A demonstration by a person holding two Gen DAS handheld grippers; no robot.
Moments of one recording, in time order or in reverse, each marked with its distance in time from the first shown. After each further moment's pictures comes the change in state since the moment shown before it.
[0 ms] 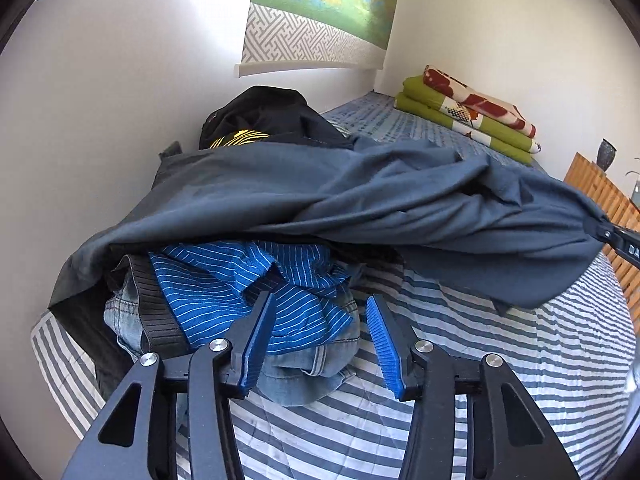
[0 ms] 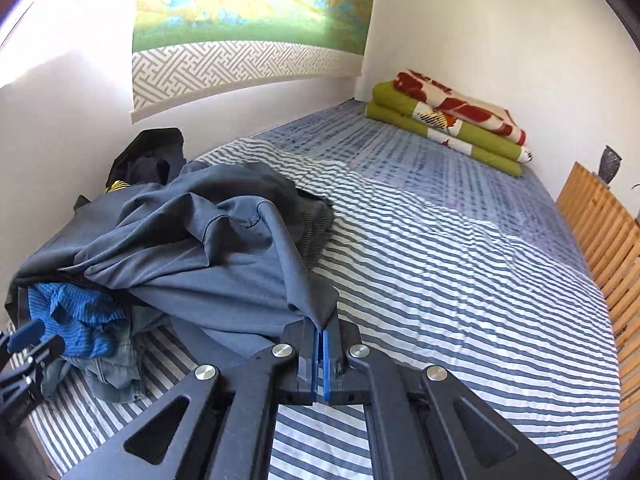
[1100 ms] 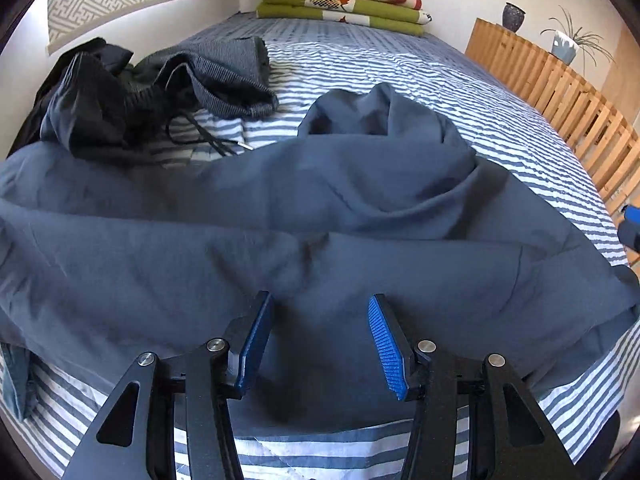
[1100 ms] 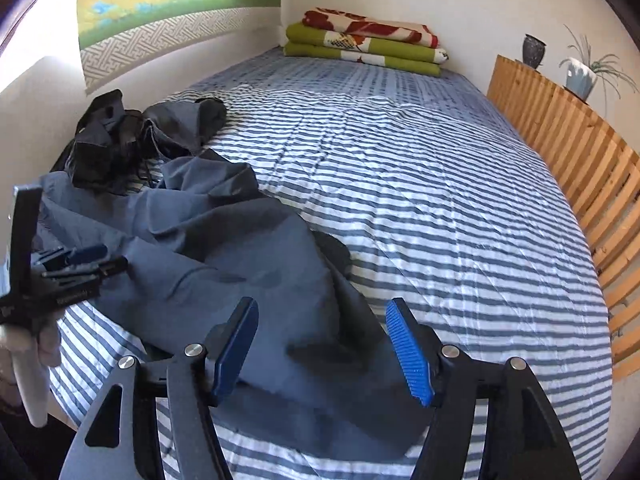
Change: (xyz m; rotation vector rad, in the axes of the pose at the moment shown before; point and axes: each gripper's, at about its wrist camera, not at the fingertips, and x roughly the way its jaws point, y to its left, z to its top) left arm 0.035 -0.180 -0.117 0.320 0.311 -0.241; right arm -0.106 -0.132 -0.180 0.176 0.183 -0.055
